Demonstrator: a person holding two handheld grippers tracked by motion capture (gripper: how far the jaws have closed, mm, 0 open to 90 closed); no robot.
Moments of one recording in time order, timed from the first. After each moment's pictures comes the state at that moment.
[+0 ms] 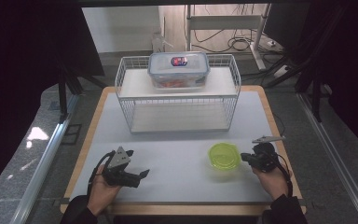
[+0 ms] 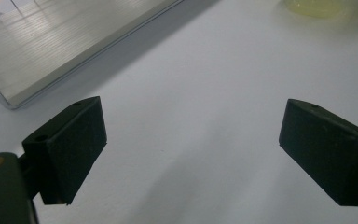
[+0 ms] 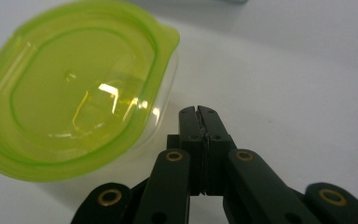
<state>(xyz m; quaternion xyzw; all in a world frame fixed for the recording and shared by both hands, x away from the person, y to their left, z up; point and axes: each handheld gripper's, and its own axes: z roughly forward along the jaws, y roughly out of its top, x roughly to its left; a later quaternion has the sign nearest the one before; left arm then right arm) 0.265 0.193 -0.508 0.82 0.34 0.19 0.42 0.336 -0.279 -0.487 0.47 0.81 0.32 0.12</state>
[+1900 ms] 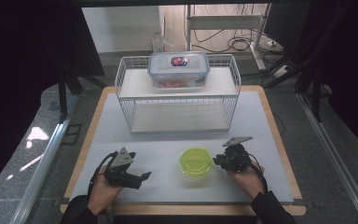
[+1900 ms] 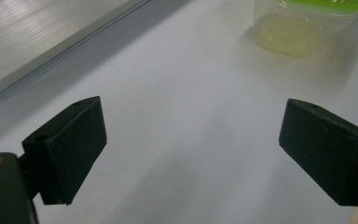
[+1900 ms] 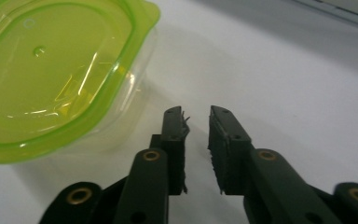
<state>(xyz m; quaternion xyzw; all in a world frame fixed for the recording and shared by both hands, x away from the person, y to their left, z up) 0.266 0.189 -0.511 0.83 0.34 0.17 0.41 0.340 -0.207 -0.502 0.38 0.86 0.34 0.09</state>
